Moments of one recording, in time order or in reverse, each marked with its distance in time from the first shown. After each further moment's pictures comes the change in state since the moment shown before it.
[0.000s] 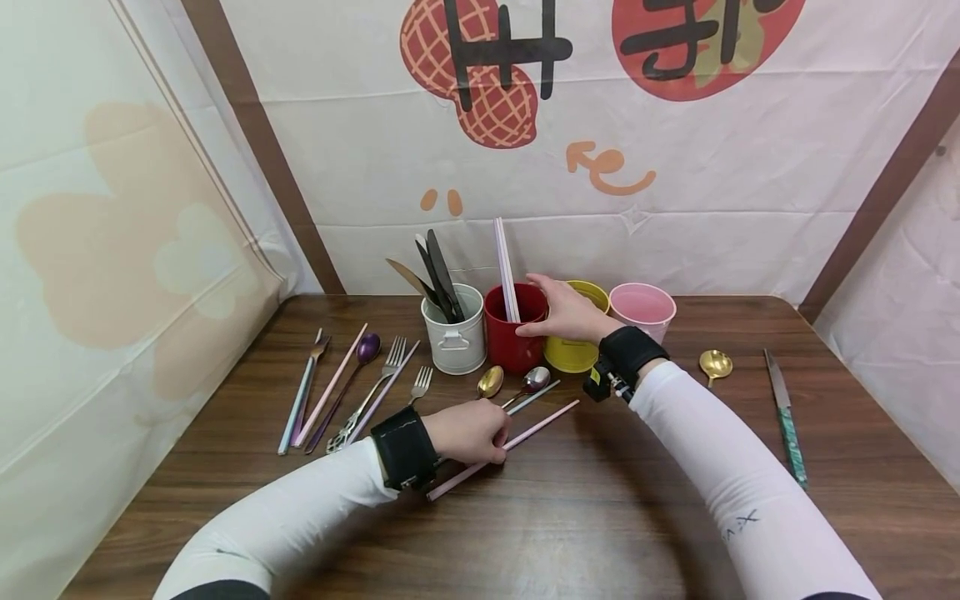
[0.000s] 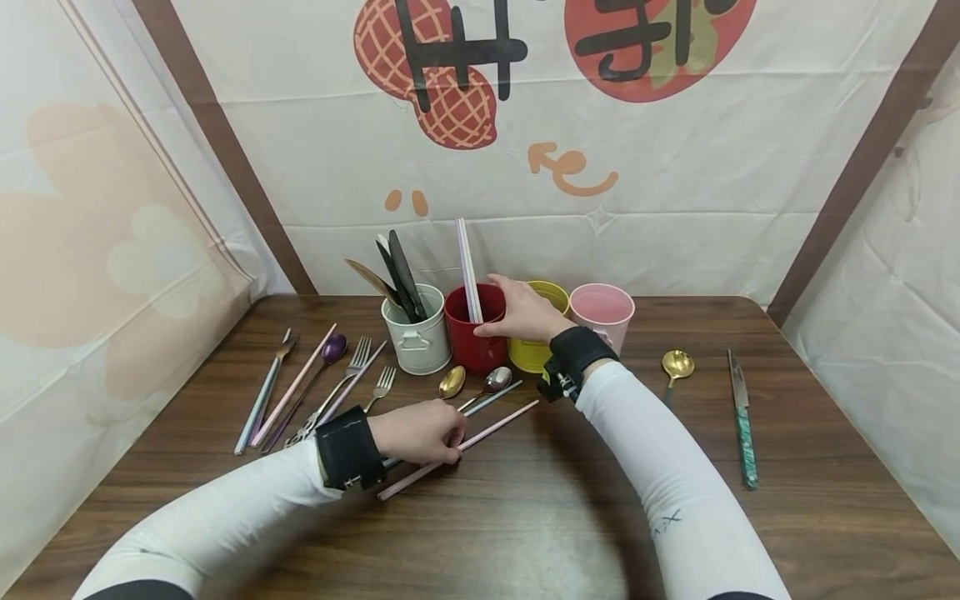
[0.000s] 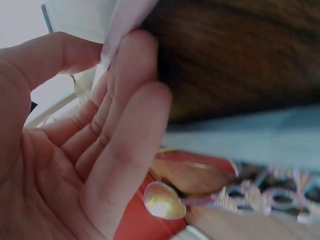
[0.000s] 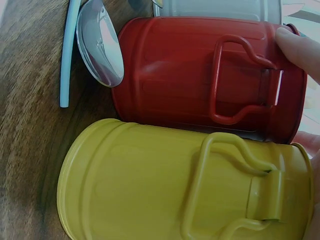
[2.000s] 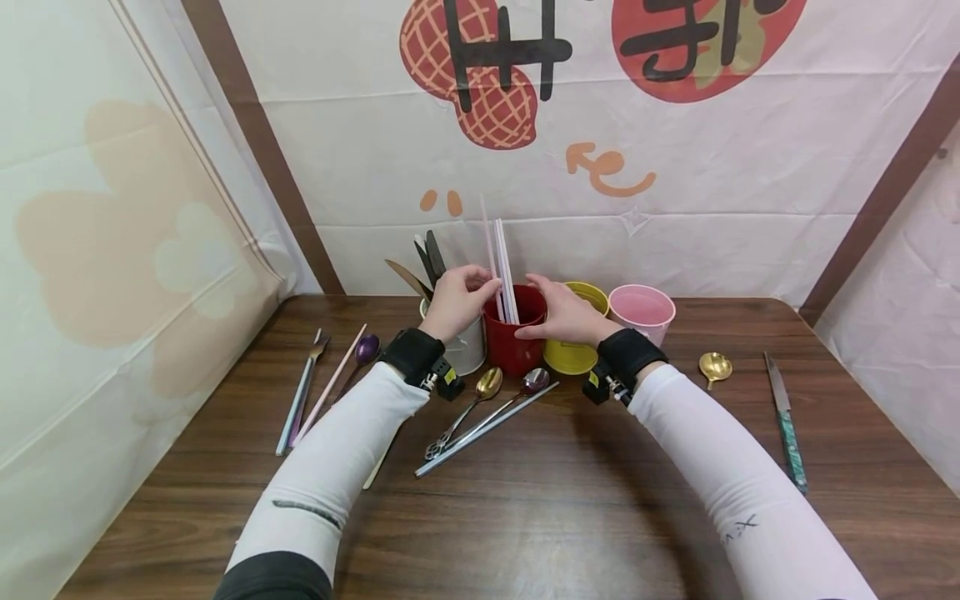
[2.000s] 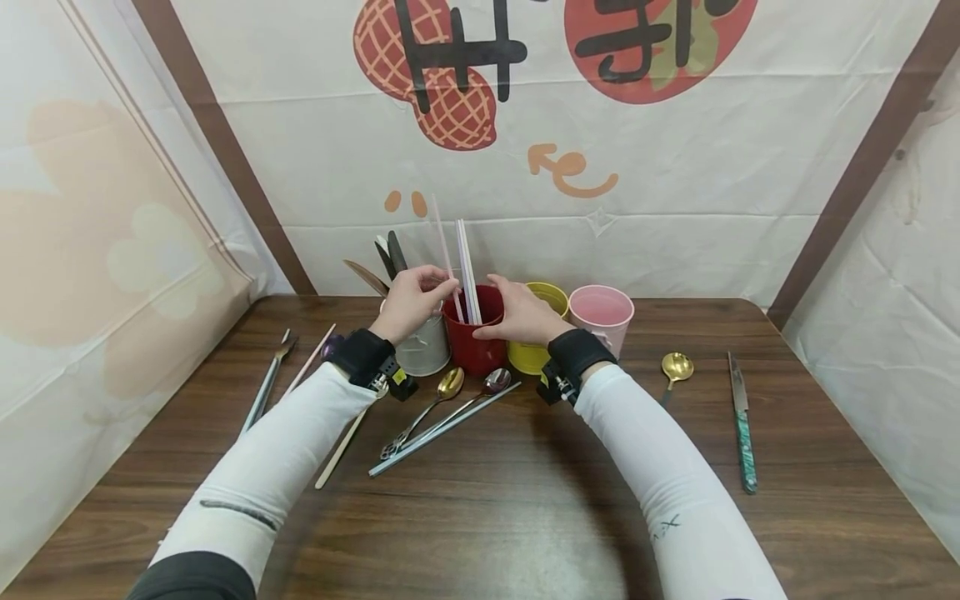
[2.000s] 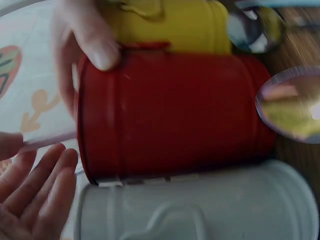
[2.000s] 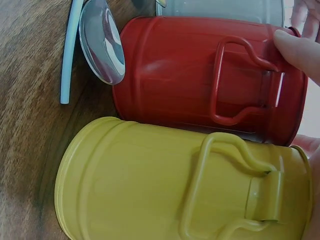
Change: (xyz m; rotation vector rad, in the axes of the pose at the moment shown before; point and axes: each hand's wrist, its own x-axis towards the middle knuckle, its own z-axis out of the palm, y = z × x) left_hand 0.044 -0.041 -0.103 -0.520 0.869 -0.200; right_hand 0.001 0.001 0.002 -0.018 -0.006 0.016
